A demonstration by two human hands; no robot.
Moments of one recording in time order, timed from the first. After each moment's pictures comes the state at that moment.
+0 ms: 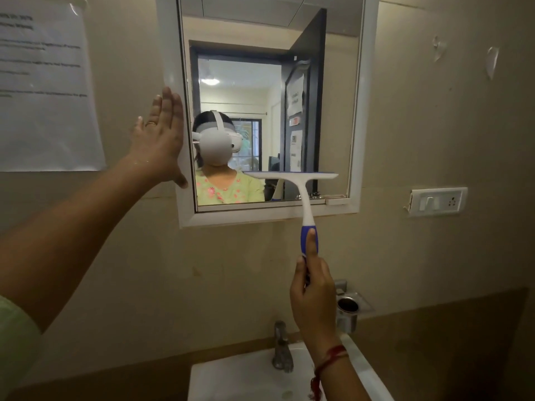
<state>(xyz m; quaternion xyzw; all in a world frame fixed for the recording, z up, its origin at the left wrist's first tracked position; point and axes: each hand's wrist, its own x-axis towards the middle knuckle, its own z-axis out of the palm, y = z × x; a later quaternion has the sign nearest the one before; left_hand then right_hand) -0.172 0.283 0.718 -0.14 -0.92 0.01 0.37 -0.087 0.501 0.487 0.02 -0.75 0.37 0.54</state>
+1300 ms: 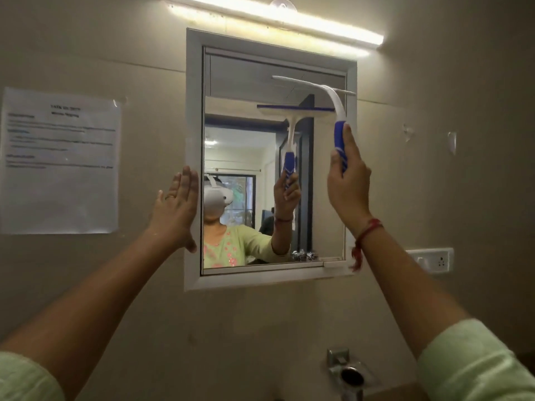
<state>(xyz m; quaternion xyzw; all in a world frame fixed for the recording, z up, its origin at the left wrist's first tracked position) -0.170 0.279 0.718 -0.15 -0.92 0.00 0.35 -0.115 0.564 0.761 0.12 -0.65 0.31 0.69</state>
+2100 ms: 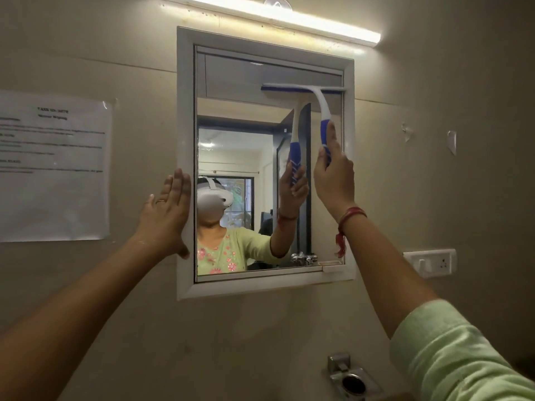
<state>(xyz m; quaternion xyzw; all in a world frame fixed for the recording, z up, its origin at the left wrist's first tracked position) -0.171 0.278 0.719 -0.15 -0.92 0.03 0.35 -0.157 0.572 0.780 0.09 -0.67 0.27 0.68</state>
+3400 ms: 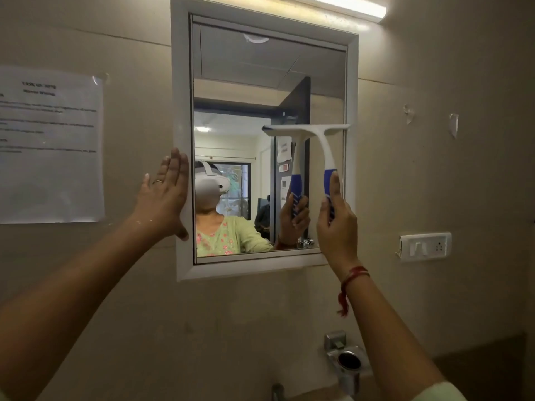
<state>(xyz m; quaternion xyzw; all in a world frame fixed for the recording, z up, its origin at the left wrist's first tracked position) -0.169 0.277 0.719 -0.17 -0.92 0.00 0.35 -0.146 0.571 0.654 0.09 -0.69 0.26 0.67</state>
